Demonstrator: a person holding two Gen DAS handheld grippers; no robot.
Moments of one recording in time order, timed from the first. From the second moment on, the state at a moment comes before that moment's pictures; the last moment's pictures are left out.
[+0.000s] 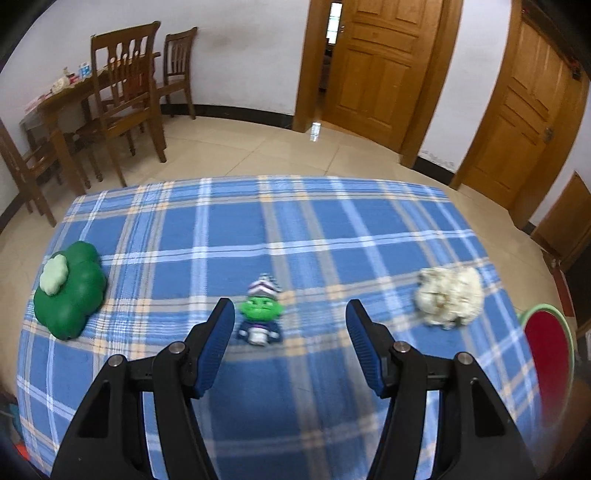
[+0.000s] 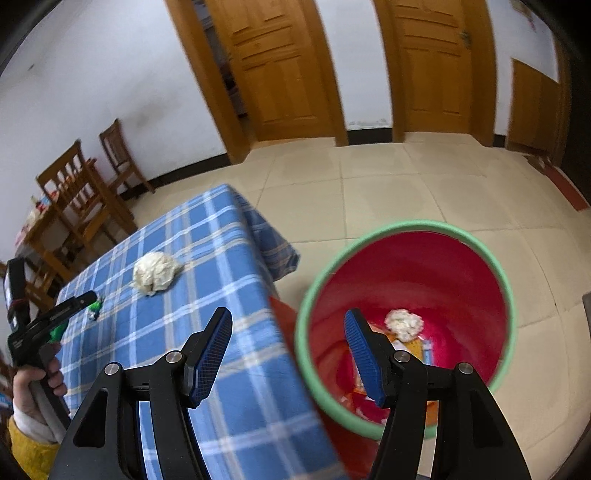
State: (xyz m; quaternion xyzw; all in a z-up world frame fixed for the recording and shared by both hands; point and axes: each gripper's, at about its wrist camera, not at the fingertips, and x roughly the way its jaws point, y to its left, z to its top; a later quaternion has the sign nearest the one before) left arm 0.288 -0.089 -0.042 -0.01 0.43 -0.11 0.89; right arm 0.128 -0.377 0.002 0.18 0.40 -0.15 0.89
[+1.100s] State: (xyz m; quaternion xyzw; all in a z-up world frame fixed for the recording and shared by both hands) left arm 0.285 -0.076 -0.061 -0.06 0.43 -0.16 0.89; right arm 0.304 -0.269 -0.062 0.13 0.45 -0.03 0.88
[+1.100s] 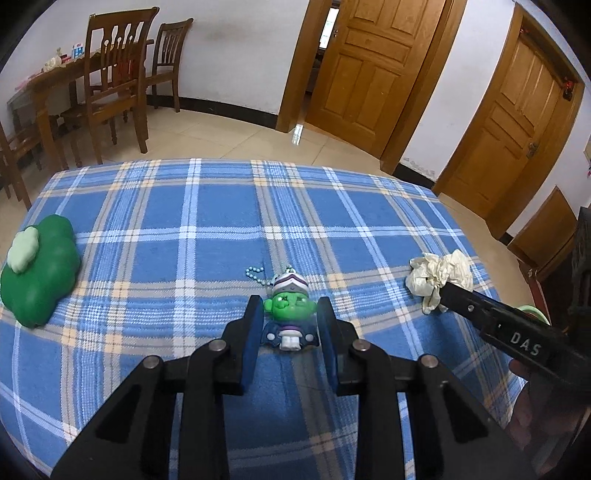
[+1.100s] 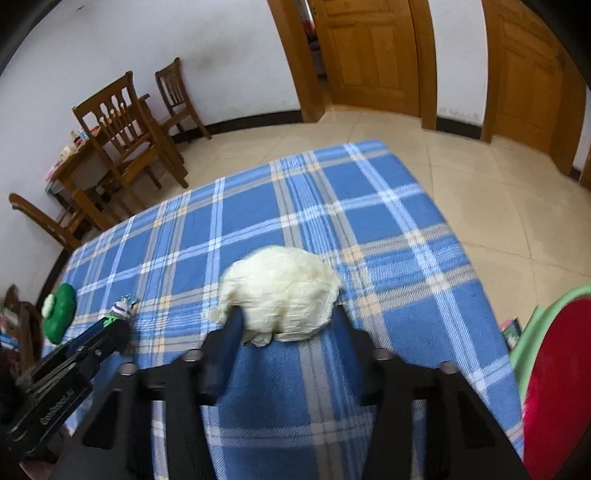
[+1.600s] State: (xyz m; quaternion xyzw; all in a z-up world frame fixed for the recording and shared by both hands) left arm 0.268 -0.086 -0.044 -0.06 0.42 -0.17 0.89; right arm 0.265 -0.271 -0.039 0.15 0.42 0.01 0.89
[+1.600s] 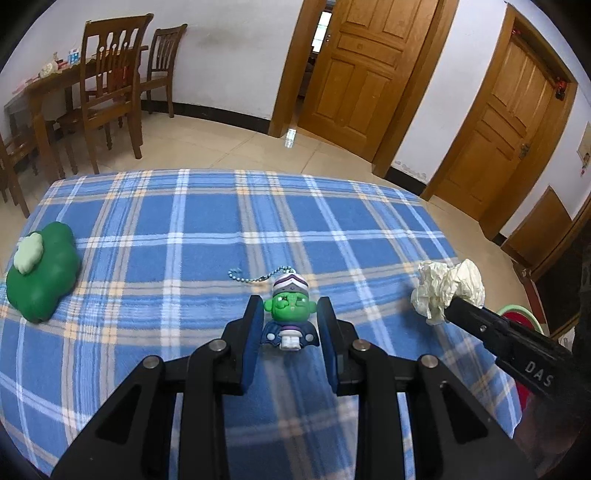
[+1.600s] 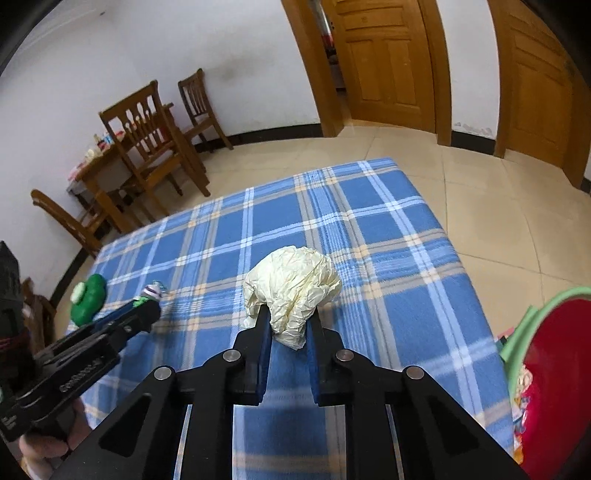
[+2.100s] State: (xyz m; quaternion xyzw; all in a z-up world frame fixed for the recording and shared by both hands) left arm 0.216 -0.110 -0.019 -0.04 0.41 -0.19 0.89; right arm 0.186 -0.292 -0.001 0.18 0.38 0.00 0.91
